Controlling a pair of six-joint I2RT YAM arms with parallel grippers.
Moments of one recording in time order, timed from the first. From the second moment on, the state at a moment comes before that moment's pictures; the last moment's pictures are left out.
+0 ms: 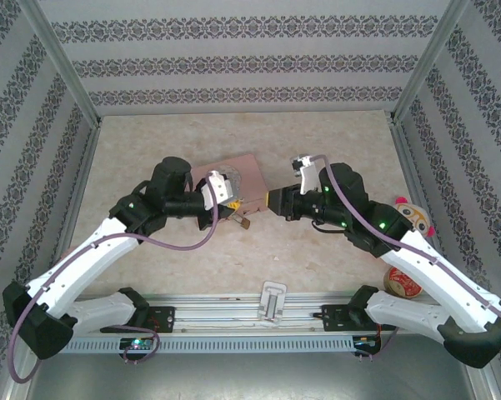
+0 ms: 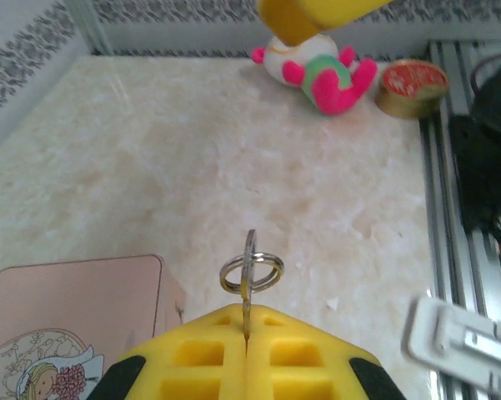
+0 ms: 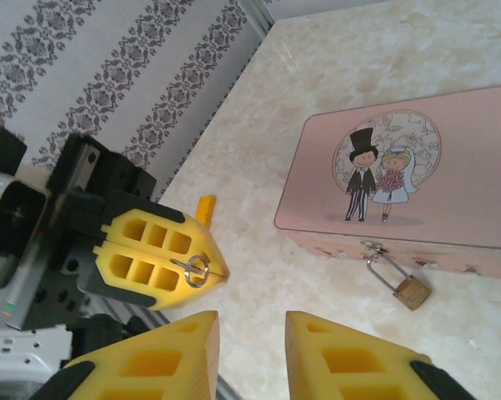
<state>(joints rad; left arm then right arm) -0.61 1.14 1.11 -0.59 0.53 0.50 0.77 0.96 1.10 -0.56 -0.20 0.56</state>
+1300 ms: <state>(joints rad) -0.61 1.19 1.29 -1.04 0.56 0.70 0.83 1.10 0.97 -0.20 -0.62 0.40</state>
